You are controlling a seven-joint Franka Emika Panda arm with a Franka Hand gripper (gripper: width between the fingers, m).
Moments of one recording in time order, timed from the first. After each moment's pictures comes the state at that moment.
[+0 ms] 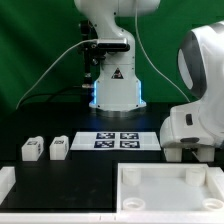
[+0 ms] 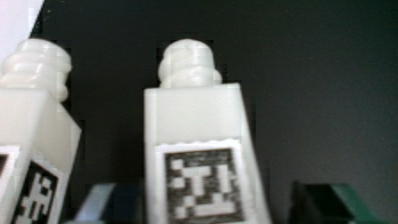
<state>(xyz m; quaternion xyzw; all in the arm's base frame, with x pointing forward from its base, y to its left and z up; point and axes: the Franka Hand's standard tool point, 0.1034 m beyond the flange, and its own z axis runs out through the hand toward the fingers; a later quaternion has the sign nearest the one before) 0.396 0.177 0.009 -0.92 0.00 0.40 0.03</state>
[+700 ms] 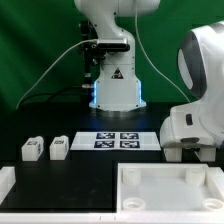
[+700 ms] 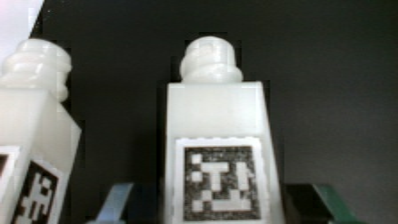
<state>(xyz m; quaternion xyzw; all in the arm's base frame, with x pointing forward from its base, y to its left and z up) 0.396 0.177 0.009 -0.92 0.00 0.40 0.03</state>
